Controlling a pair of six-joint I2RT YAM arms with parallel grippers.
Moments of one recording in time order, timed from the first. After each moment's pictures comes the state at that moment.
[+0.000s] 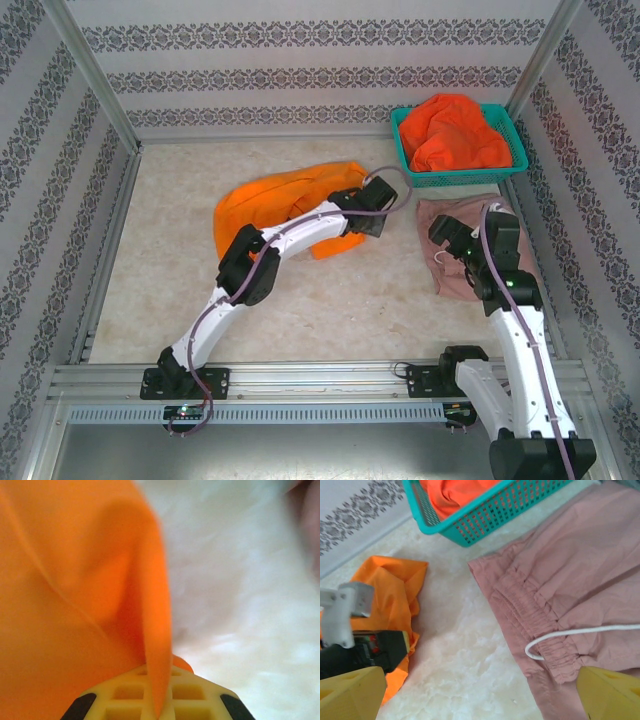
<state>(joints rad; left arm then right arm) -0.81 2.41 2.17 -0.72 -0.16 -0.42 -0.03 0.75 0.80 -0.67 -0.02 0.51</state>
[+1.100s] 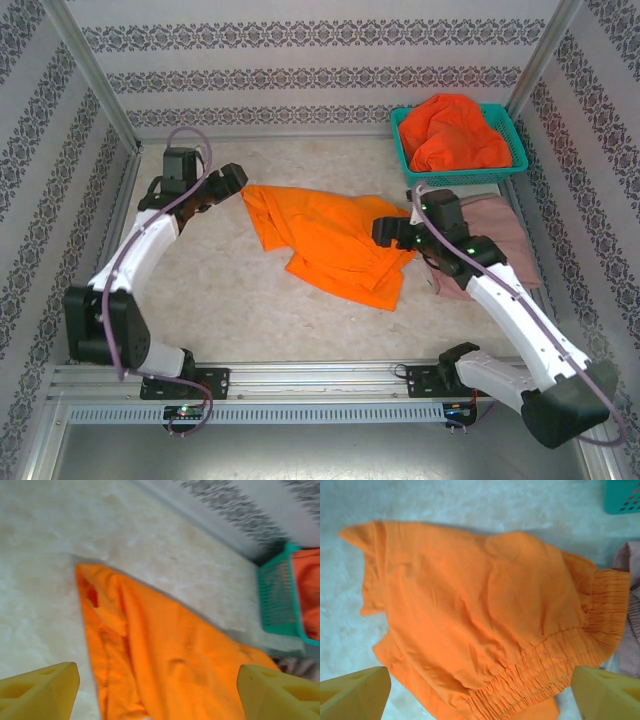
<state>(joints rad) -0.07 1.39 1.14 -0.35 0.28 -0.61 0.40 1.05 0.94 -0.62 -0.04 0.36</state>
